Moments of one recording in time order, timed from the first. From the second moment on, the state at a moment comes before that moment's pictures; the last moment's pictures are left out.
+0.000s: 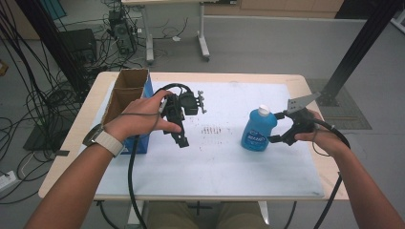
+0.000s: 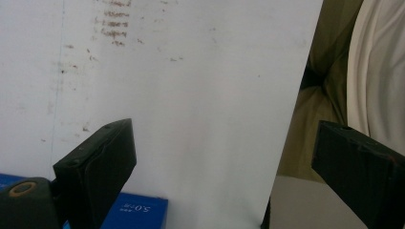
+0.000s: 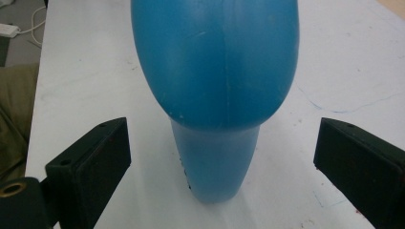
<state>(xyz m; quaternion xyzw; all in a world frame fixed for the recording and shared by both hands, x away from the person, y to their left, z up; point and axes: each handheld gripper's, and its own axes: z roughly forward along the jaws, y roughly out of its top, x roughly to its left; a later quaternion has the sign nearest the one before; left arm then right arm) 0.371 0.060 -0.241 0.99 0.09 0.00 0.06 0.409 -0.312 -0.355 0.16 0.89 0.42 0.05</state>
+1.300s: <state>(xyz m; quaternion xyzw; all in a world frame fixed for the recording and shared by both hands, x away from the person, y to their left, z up) 0.371 0.060 -0.241 0.99 0.09 0.00 0.06 0.407 -0.314 -0.353 0.16 0.89 0.42 0.05</state>
